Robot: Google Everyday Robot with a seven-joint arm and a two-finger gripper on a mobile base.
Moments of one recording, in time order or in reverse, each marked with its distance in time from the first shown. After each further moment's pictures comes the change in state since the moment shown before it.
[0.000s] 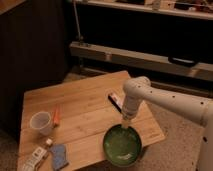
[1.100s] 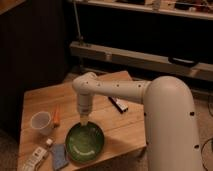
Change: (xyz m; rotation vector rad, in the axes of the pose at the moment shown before) arm -0.194 -0.020 0.008 0.003 -0.038 -0.309
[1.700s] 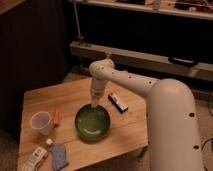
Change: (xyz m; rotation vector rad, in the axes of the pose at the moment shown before) arm 0.098 -0.071 -0.048 0.116 -0.041 0.226
